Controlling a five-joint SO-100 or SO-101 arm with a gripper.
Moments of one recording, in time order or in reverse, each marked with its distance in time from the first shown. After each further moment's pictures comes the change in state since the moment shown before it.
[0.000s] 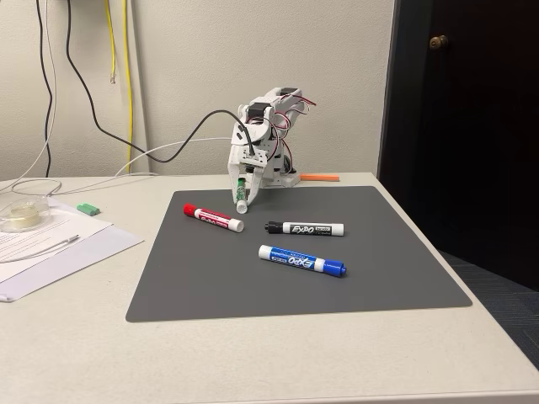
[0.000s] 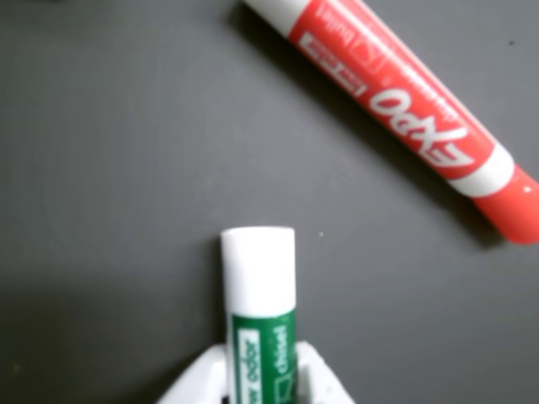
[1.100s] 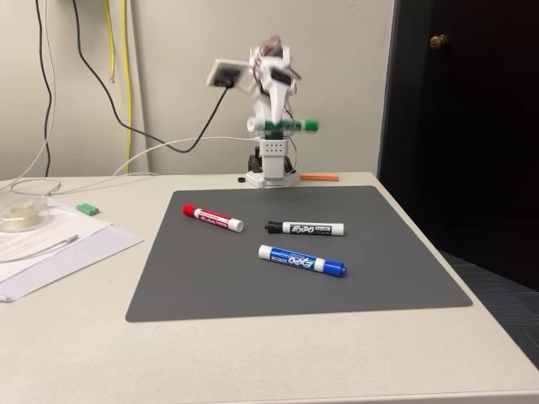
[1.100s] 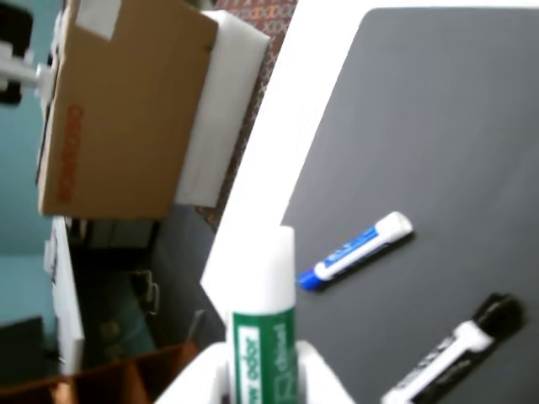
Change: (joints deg) arm -25.5 -41.3 -74.1 -2.3 101.0
